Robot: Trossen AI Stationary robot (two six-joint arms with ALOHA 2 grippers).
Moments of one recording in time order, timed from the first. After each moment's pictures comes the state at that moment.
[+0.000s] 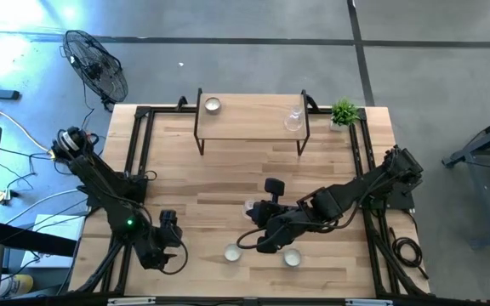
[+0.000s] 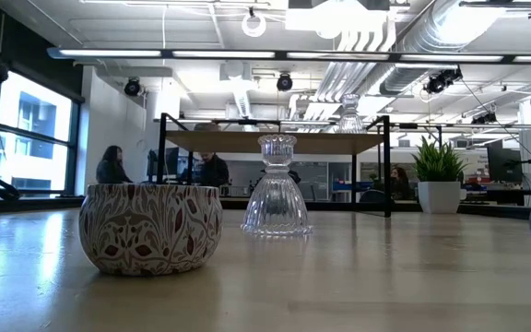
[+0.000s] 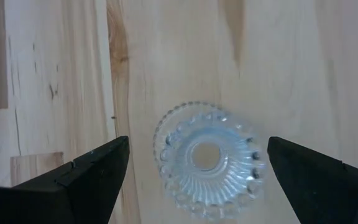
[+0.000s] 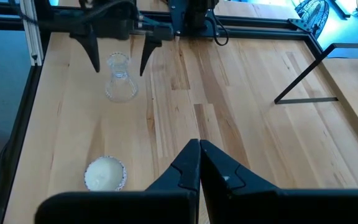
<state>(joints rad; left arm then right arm) -0.92 1.36 0.77 -0.58 -0.32 -0.76 0.48 1.77 1.74 -0.74 0.55 0.34</state>
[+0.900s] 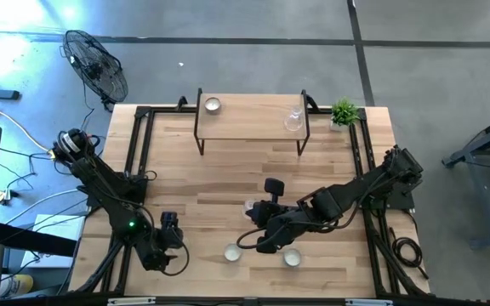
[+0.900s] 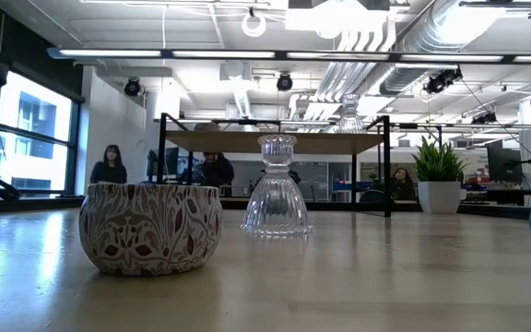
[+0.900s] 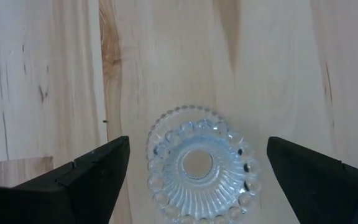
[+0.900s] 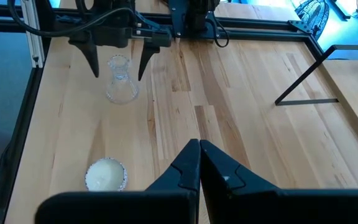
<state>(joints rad) -0.92 1.38 0.77 -0.55 -0.32 -0.76 0.48 1.77 1.74 -0.73 0.55 0.34</state>
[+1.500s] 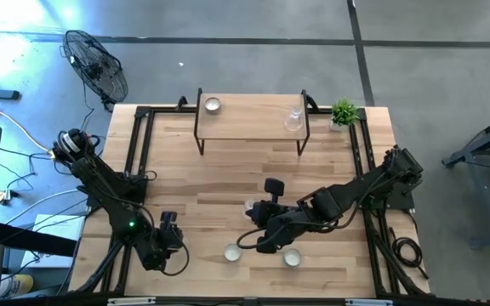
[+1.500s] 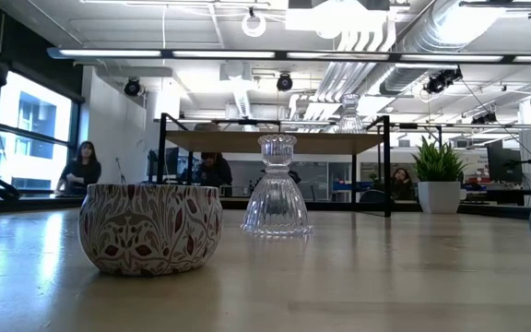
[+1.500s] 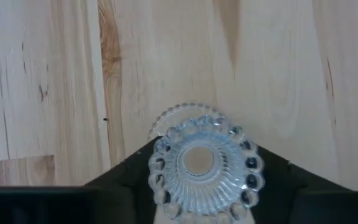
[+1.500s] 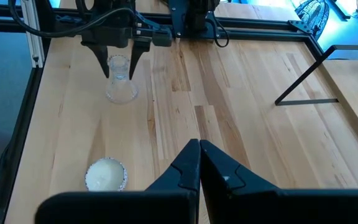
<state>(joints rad) -0.92 1.38 0.77 -0.56 -0.31 -0.76 0.48 1.77 1.74 -0.73 0.55 0.34</state>
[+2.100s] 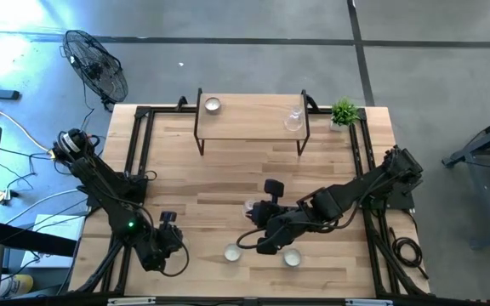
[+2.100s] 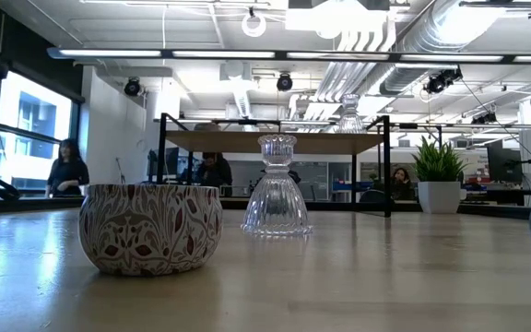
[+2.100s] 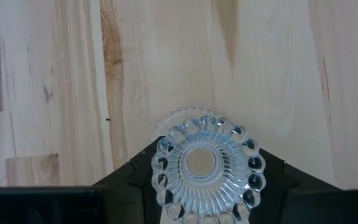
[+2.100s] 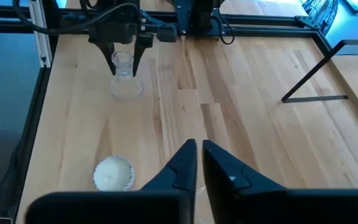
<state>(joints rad) -0.92 1.38 0.80 -0.60 -0.32 -0.76 0.48 1.77 1.74 -0.73 0.53 0.35</state>
